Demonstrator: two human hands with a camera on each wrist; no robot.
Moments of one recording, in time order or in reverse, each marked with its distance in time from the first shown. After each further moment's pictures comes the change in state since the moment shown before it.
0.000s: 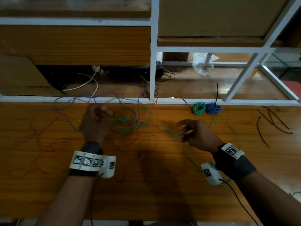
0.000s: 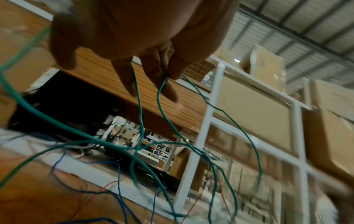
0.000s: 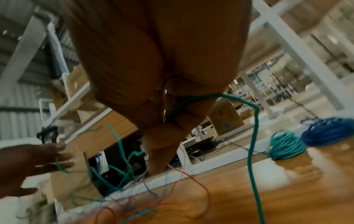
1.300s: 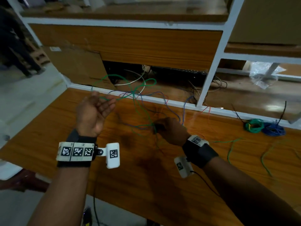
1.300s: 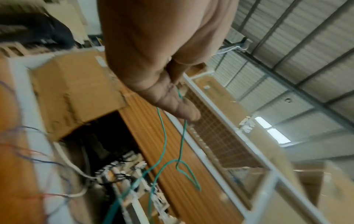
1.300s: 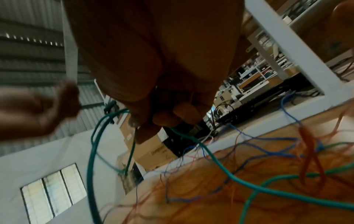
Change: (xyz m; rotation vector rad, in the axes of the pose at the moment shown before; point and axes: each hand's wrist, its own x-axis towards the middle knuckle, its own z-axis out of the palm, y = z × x) left_hand 0.056 -0.012 -0.160 -0.965 0.058 -0.510; right_hand 0.120 -0.156 0.159 -0.030 -0.253 -0.393
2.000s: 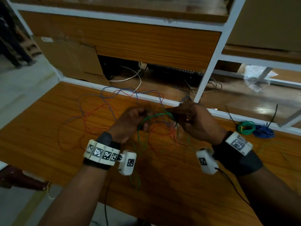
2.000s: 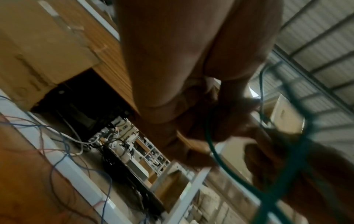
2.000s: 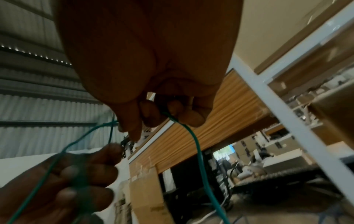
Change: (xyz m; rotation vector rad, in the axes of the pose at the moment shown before) left_hand -0.027 -0.074 0.049 0.479 -0.674 -0.099; right_hand -0.053 -0.020 -0.096 -0.125 0.217 -0.224
